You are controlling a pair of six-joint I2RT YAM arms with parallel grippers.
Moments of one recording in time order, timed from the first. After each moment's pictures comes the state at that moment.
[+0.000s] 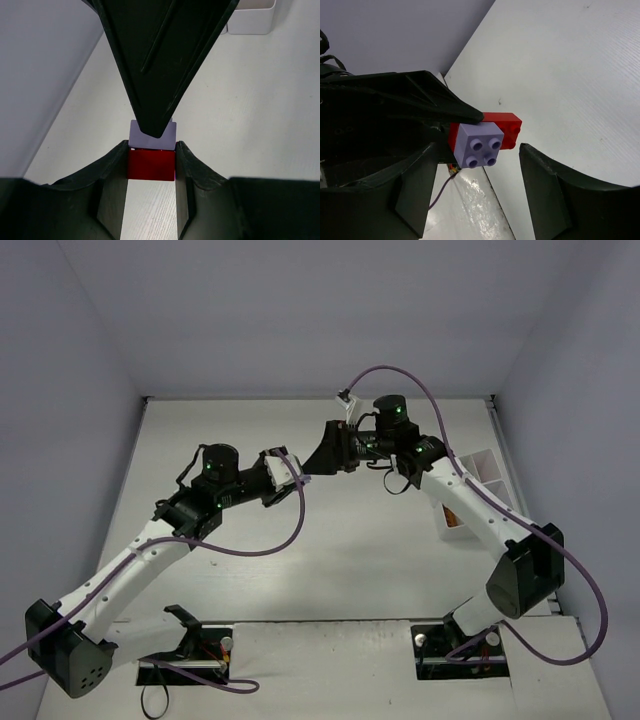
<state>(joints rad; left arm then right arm) -0.60 1.09 1.00 -0.20 0.45 0.49 0.53 1.51 1.33 -0.25 -0.79 0.52</state>
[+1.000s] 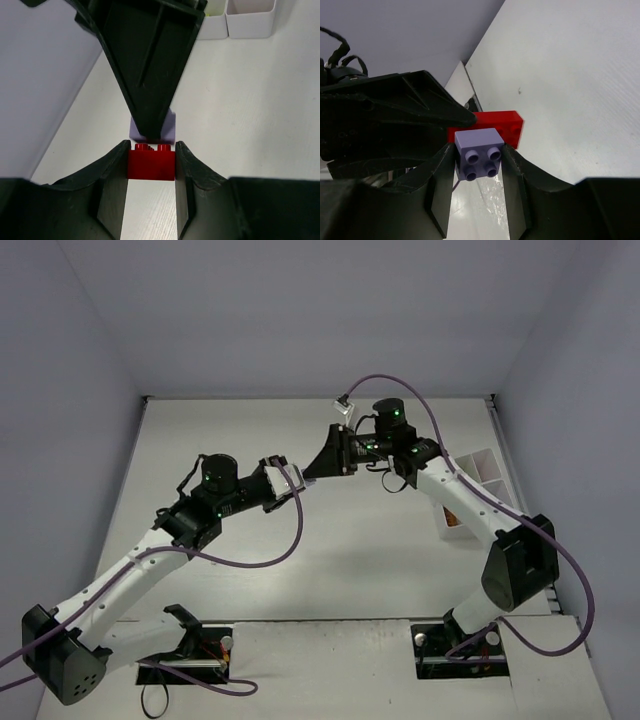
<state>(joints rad) -0.62 1.04 0.93 -0.12 0.41 0.50 0.52 1.56 1.28 -0.16 -0.92 0.62</state>
